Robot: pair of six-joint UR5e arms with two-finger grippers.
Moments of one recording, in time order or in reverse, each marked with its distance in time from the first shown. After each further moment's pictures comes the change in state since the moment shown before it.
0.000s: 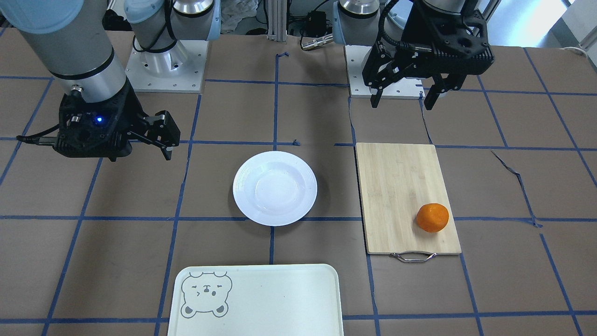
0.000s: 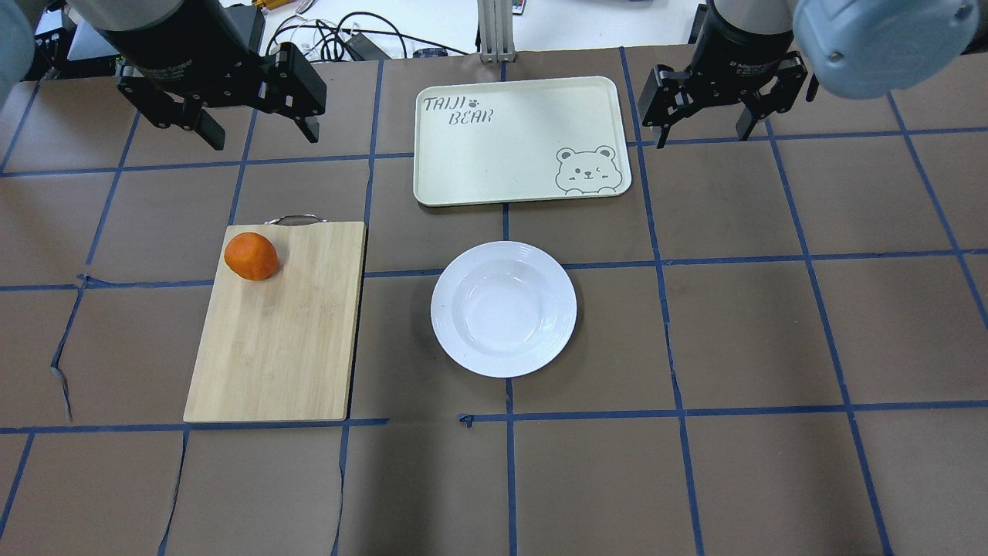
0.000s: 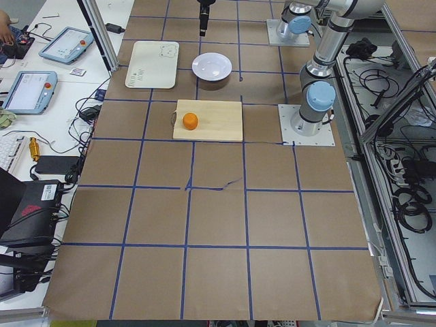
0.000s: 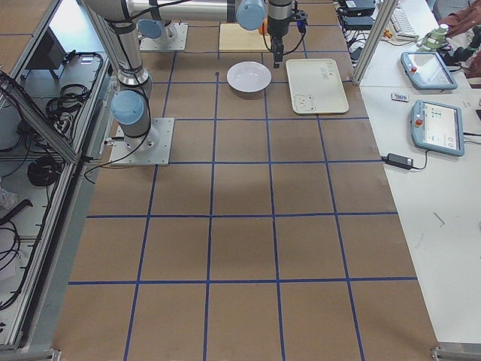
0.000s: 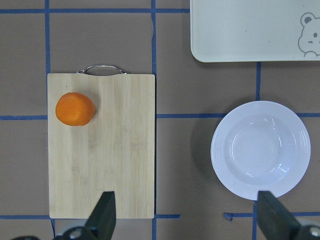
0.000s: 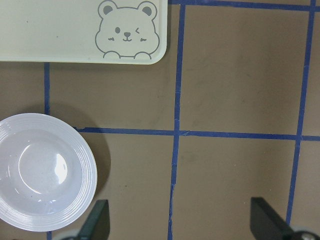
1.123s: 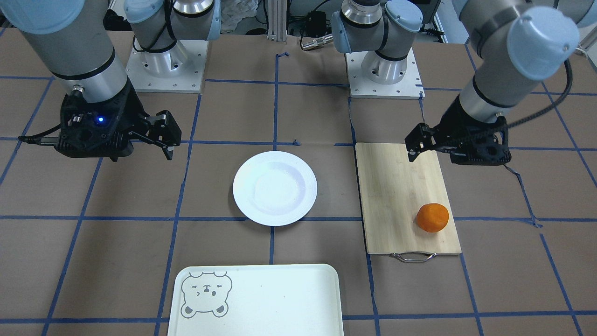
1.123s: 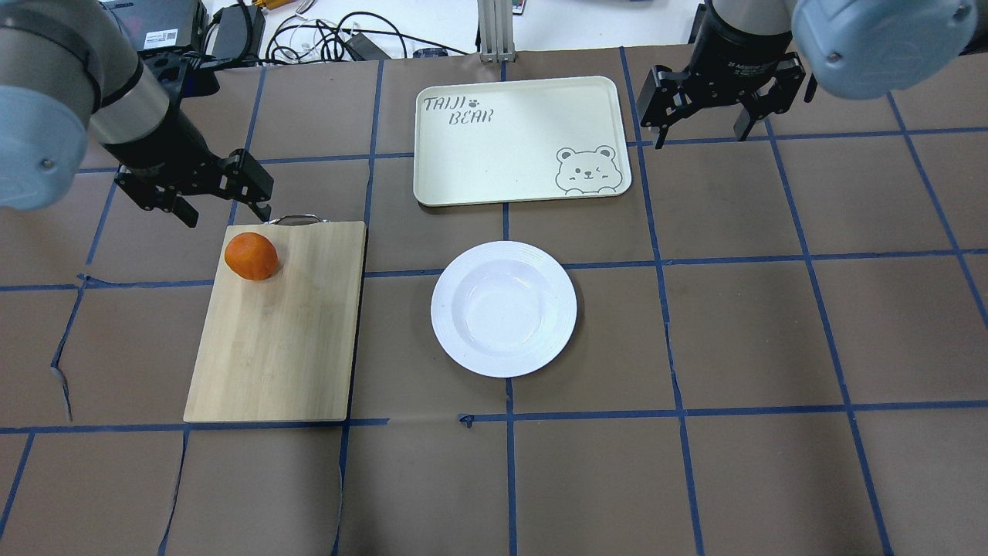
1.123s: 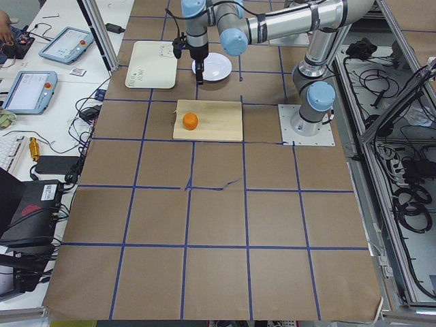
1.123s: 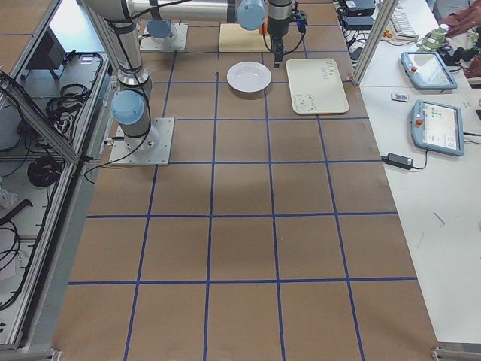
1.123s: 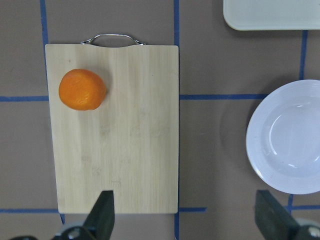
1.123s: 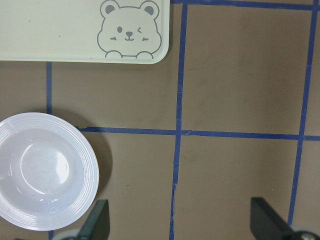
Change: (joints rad) left arm 0.259 -0.092 -0.314 0.240 0.004 0.259; right arm 0.001 0.000 0.001 0.000 0.005 0.000
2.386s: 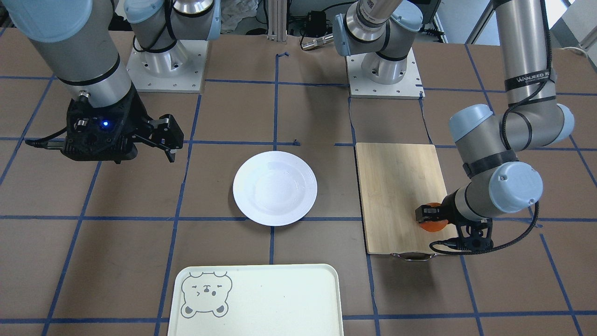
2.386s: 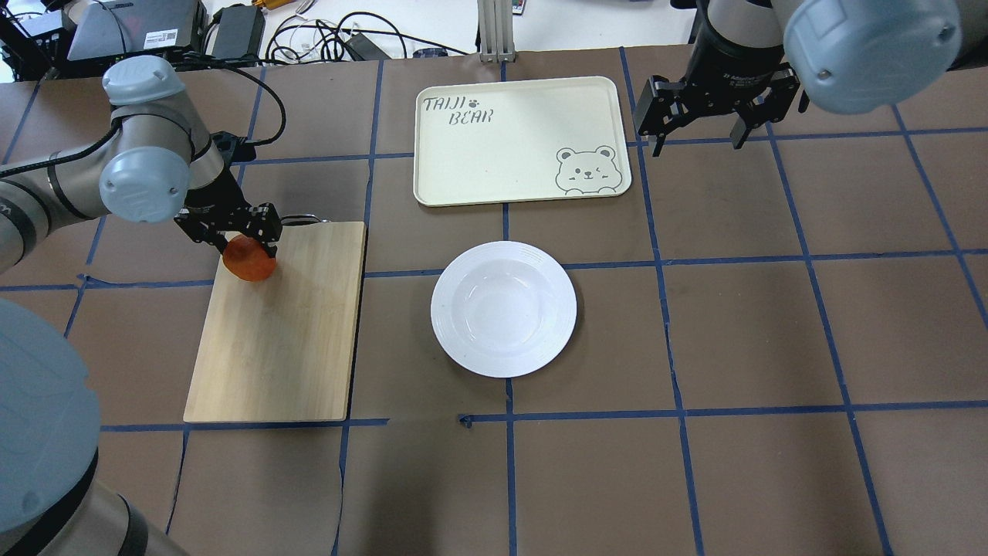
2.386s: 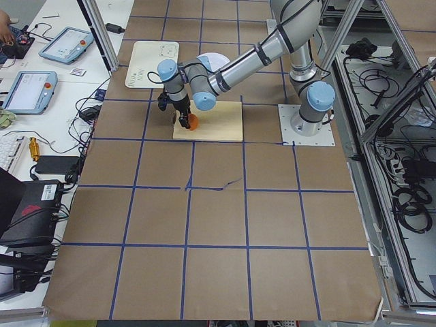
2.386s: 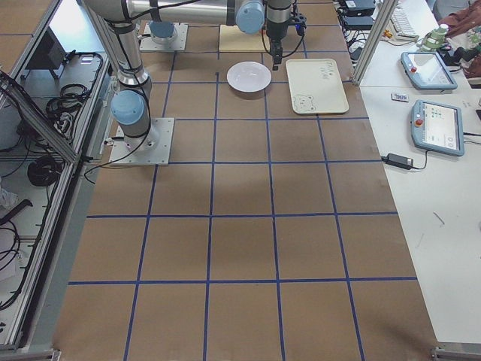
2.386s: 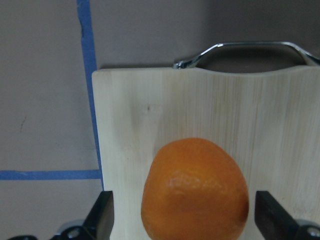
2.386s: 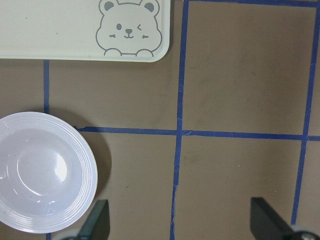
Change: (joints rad) left arm 0.040 -0.366 0.039 0.215 0.084 0.062; right arm 0.002 -0.001 0.030 -0.027 -0.001 0.001
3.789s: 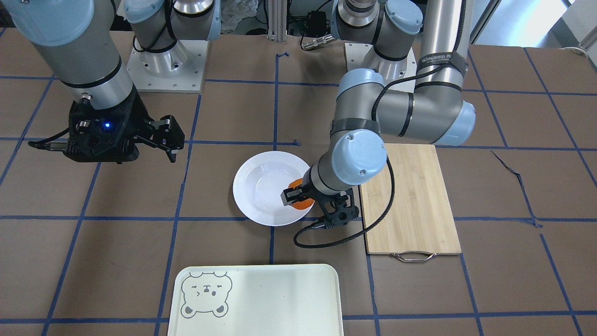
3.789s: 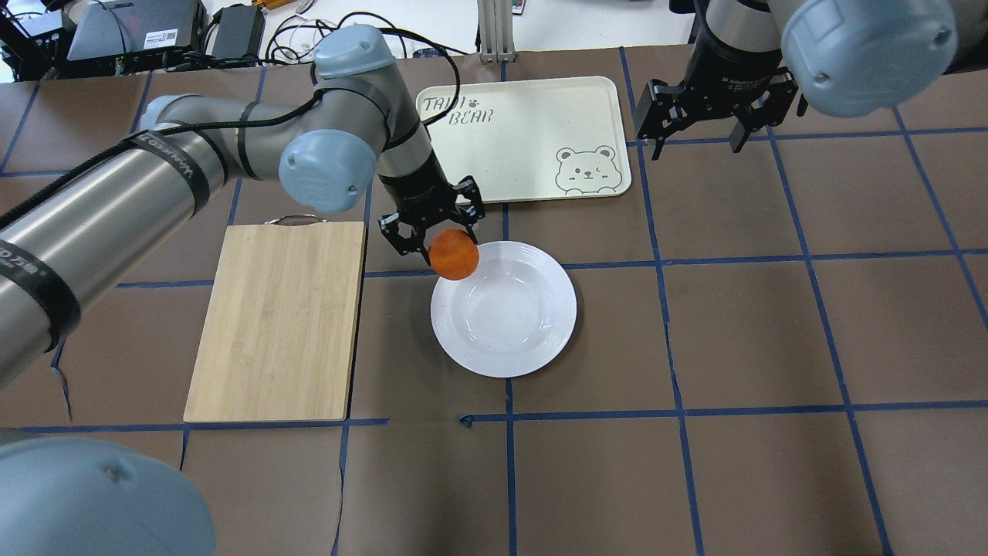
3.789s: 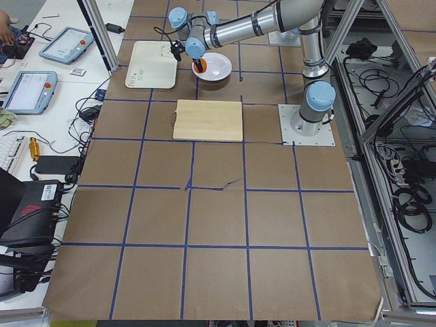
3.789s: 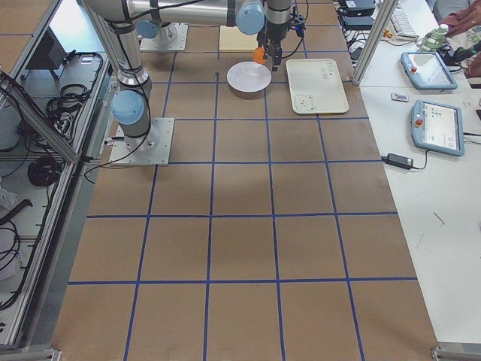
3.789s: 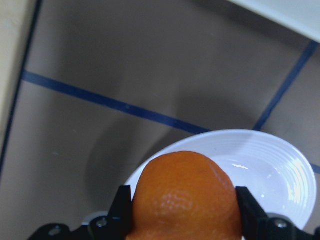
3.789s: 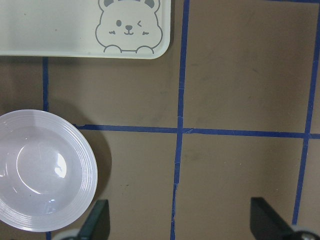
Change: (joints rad) left arm -0.468 0.004 0.114 -0.148 -0.338 -0.835; right arm 0.000 0.001 0.006 0.001 0.001 0.000
